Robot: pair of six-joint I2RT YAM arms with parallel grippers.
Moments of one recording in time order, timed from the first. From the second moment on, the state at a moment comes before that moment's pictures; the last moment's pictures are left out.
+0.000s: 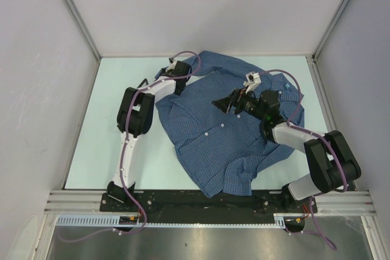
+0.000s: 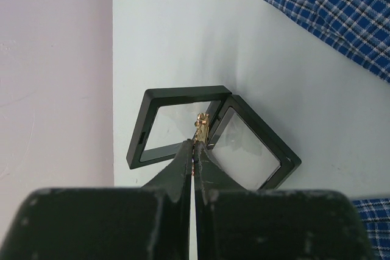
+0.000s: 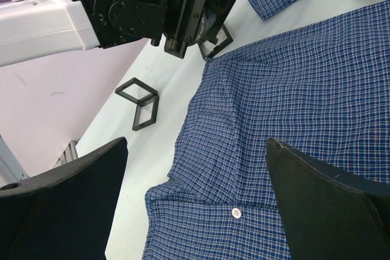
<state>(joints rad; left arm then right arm) -0.40 2.35 1.81 -0.45 -1.01 0.14 0.39 1.48 0.67 0.76 -0.51 0.62</state>
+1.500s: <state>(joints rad) -0.38 2.40 1.81 -0.43 -1.04 0.18 0.37 1.52 0.67 0.81 -0.56 0.67</state>
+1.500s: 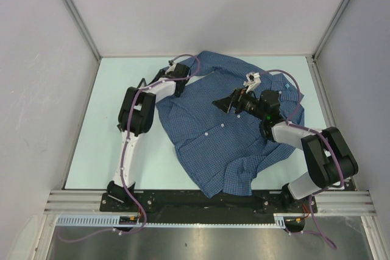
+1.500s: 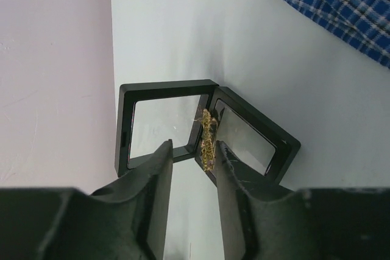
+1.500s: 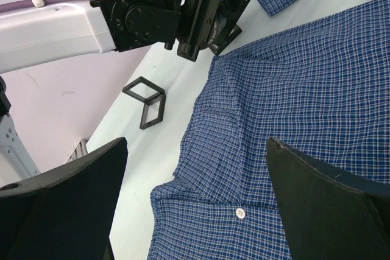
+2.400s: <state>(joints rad) -0.59 2.12 2.06 -0.43 0.01 -0.24 0.20 1.60 0.86 0.45 0.05 0.71</state>
